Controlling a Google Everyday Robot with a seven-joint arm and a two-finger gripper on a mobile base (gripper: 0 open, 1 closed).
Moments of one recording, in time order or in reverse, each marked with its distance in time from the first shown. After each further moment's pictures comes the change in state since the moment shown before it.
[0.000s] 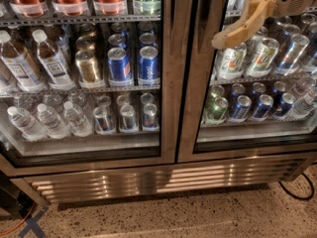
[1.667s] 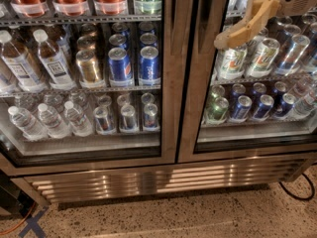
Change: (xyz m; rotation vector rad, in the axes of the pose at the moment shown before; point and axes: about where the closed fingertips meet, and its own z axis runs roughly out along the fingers) arm -0.002 -0.001 -0.003 0.025 0.005 -0.015
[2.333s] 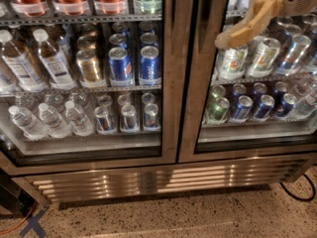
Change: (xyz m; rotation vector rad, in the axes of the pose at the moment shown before) arm -0.002 0.001 -0.003 0.019 0.010 -0.005
